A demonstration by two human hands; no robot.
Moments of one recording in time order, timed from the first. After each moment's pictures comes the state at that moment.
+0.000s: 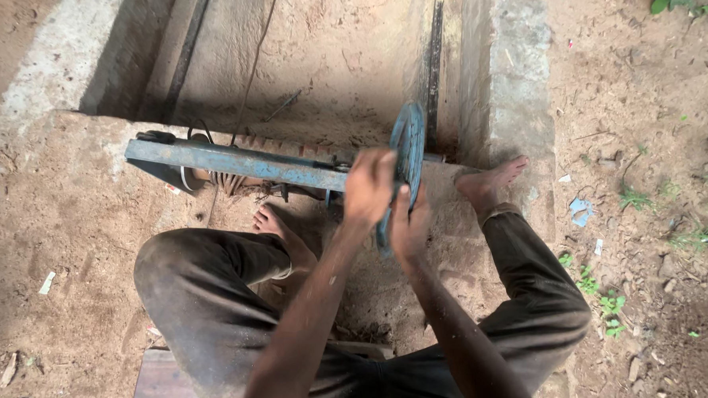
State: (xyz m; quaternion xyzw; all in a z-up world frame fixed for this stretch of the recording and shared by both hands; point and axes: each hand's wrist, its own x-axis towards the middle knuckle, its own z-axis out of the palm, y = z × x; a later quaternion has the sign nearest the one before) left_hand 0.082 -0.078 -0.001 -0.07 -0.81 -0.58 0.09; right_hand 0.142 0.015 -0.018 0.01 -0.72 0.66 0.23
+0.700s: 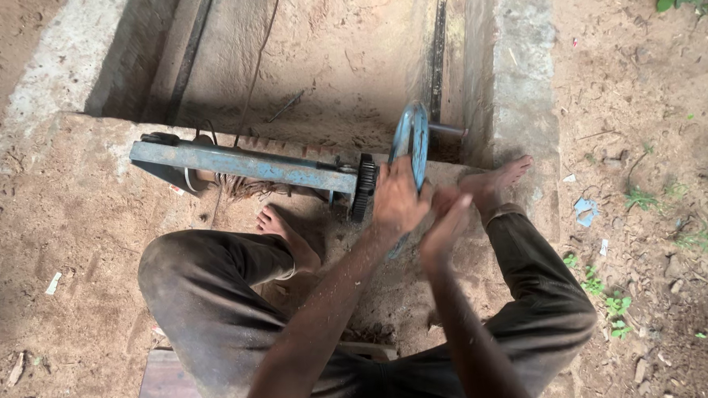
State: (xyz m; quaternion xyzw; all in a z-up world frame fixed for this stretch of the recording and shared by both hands) left_hand 0.085 -0.034 0.009 -0.14 -0.90 -0.41 -0.02; right_hand 0.143 0.073 -0.079 -0.12 -0.56 0.76 0.32
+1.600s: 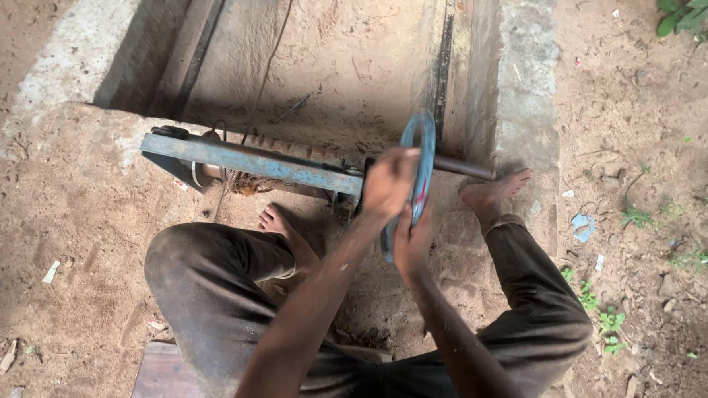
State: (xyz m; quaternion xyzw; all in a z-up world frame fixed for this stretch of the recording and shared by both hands) left_hand 0.069 -0.057 0.026 0.00 -0.77 -0.64 -0.06; right_hand 0.159 0.022 -0.048 -0.07 -0.79 0.59 0.17
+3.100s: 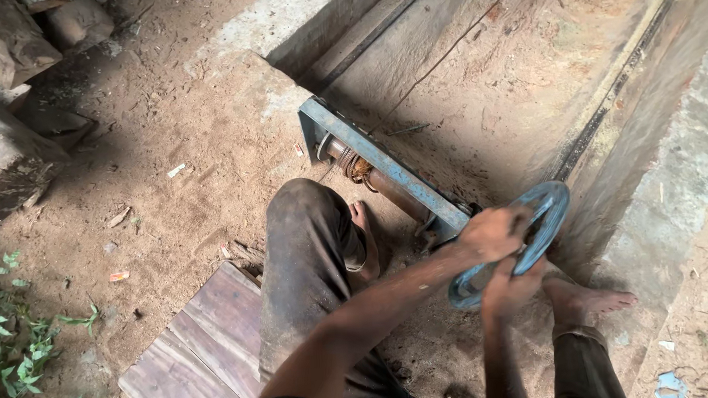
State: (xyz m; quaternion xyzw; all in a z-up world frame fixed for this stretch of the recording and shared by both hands) left_hand 0.057 -0.062 0.016 -0.09 -0.84 -0.54 -0.03; right_hand 0.128 0.042 -0.031 0.08 -0.80 0.53 0.29
